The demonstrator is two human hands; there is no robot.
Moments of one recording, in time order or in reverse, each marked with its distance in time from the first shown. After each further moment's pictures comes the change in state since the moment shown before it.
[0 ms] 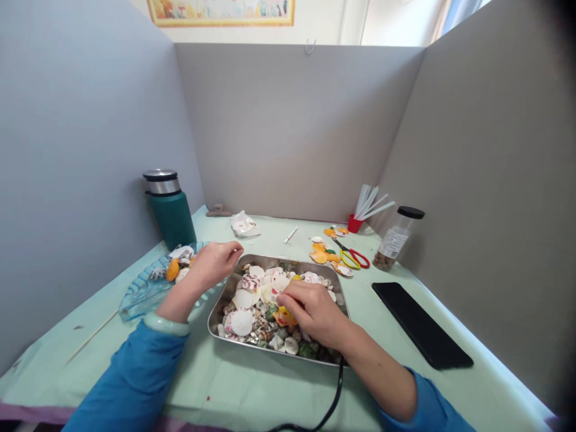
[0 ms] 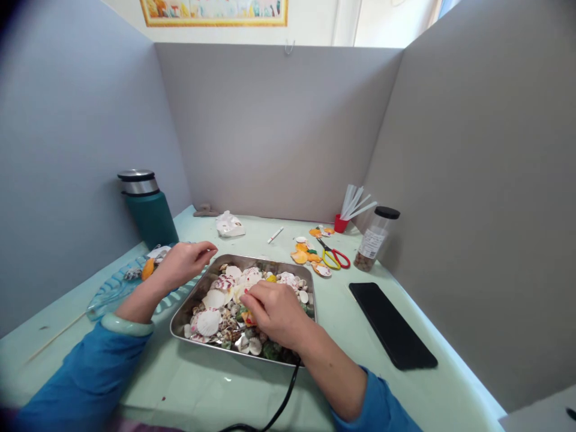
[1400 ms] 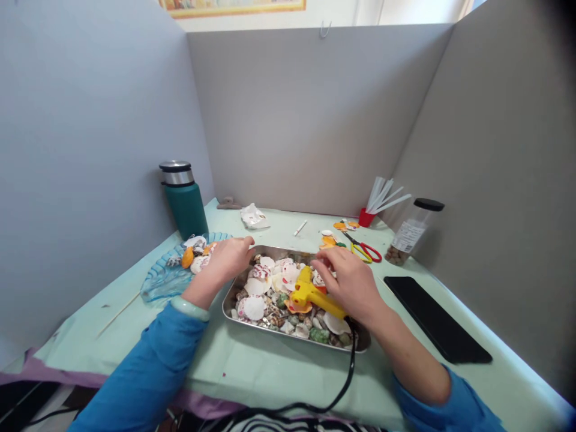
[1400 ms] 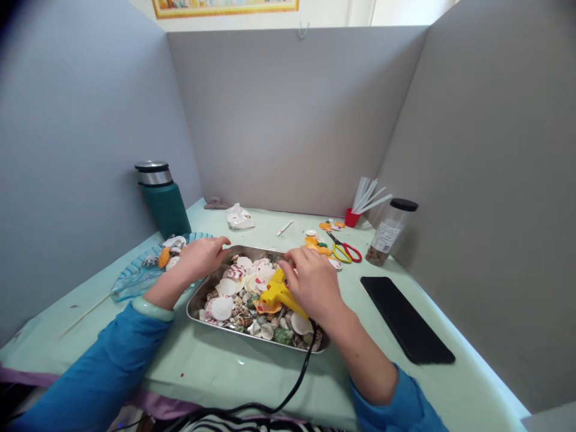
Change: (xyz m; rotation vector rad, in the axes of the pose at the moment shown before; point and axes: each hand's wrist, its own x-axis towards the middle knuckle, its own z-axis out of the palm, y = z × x) left_hand -0.006 0.010 0.008 0.201 -0.132 -0.061; right_hand -0.003 0.014 -0.024 -0.276 0.305 0.209
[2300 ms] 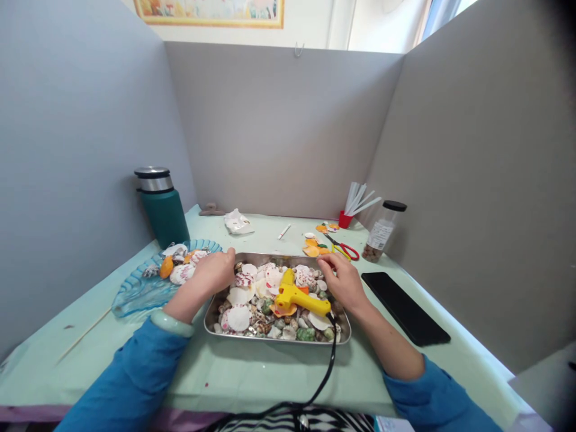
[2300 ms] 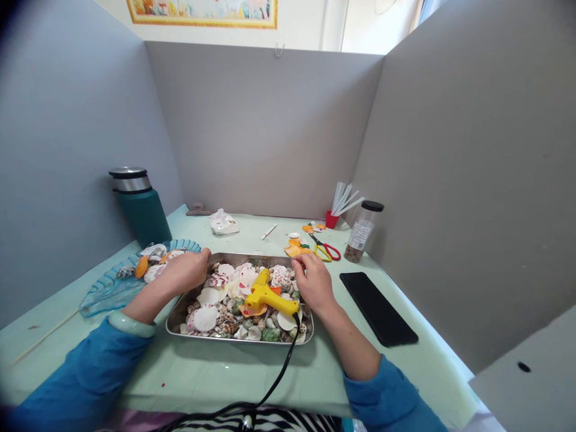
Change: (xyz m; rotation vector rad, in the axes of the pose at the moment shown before) left_hand -0.007 0.009 0.004 0.113 -0.174 -0.012; right_hand -0.015 0.053 0.012 0.079 0.121 0.181
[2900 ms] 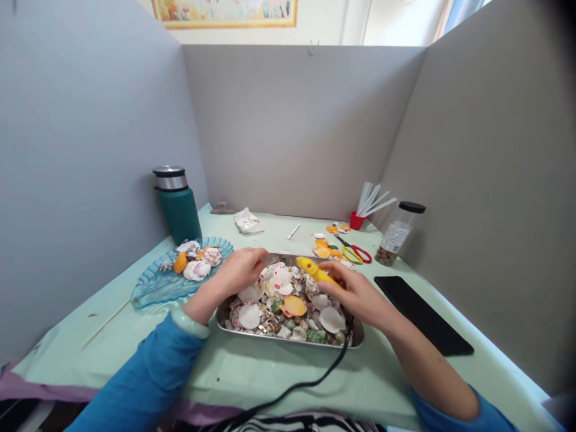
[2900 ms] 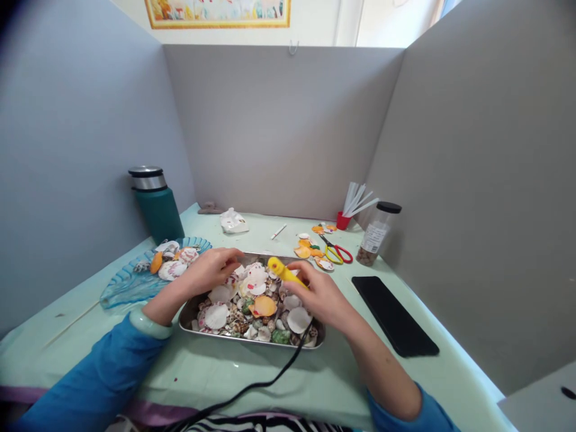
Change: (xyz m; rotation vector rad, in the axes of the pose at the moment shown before) left_hand -0.001 0.016 -0.001 -0.415 0.234 0.314; right_hand -0.008 -0.038 -0.027 0.332 -0.464 0.132
